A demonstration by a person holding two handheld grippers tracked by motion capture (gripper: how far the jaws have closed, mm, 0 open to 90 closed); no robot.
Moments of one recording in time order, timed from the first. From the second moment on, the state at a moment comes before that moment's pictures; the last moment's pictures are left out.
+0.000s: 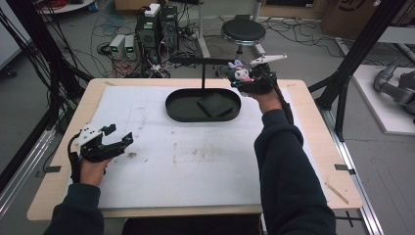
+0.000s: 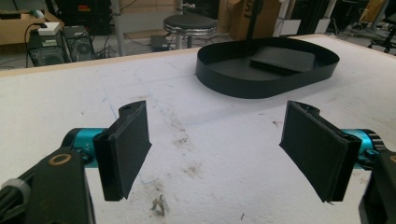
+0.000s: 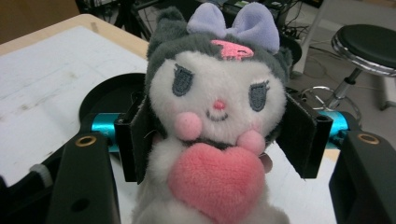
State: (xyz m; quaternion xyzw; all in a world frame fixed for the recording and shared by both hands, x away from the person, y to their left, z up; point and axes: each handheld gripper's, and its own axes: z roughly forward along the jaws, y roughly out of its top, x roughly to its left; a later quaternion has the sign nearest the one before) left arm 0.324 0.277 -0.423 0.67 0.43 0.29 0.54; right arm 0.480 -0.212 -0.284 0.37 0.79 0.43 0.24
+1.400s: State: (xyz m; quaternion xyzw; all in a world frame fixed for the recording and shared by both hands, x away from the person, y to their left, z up) left arm 0.324 0.280 -0.423 0.66 0.44 0.29 0.54; right arm 0.523 -0.191 -0.337 0.46 0.78 0.32 0.26
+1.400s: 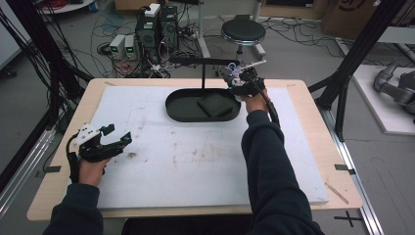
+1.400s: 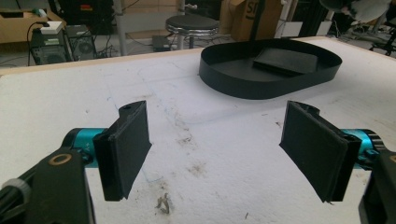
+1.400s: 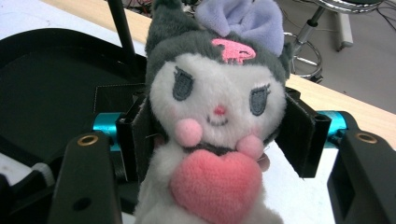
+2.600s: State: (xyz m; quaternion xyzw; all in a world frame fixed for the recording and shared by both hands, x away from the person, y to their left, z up) left arm 0.323 0.281 -0.422 0.65 0.45 0.29 0.54; right arm 0.434 -0.272 -0.318 0.42 0.77 0.40 0.26
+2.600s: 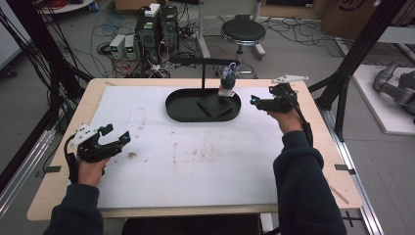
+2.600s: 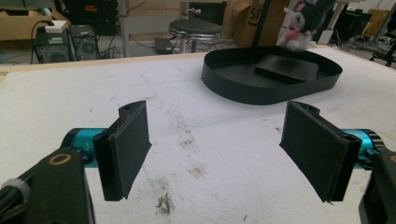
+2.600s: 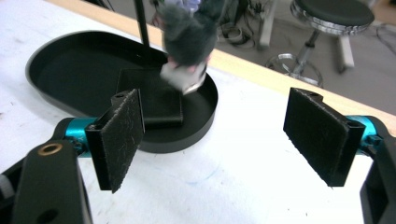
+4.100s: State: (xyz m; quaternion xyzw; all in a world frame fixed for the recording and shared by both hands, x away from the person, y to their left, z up) left arm 0.328 0.271 -0.423 0.66 0.44 0.29 0.54; right arm 0.352 -0.296 -0.411 0.41 0.78 0.38 0.29
